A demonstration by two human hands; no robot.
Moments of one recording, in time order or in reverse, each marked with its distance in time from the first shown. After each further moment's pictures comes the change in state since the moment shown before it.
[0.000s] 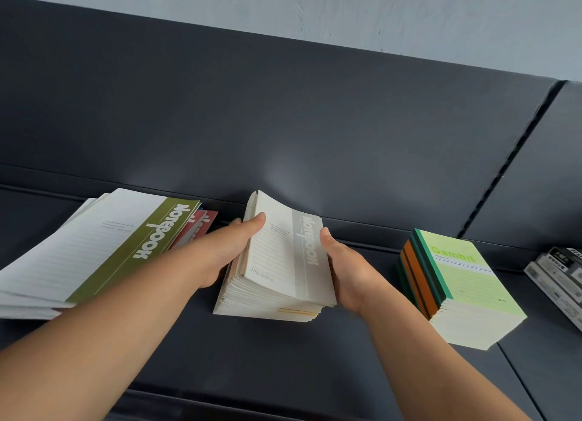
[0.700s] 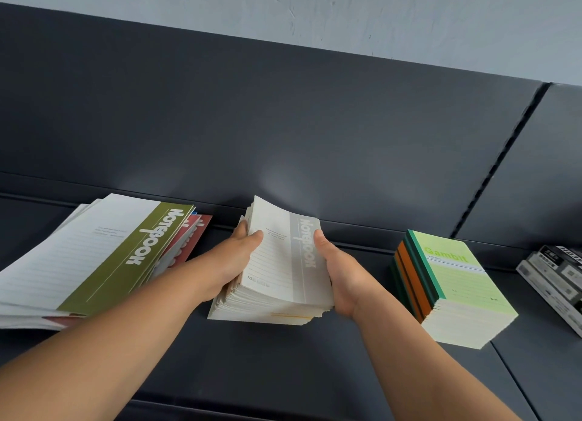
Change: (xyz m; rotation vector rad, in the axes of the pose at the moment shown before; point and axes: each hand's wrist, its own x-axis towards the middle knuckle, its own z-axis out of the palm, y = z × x) left_hand 0.008 -0.011 0.014 0.035 -0.028 0.130; right_hand -0.009 -0.002 0.003 -0.016 0.045 0.021
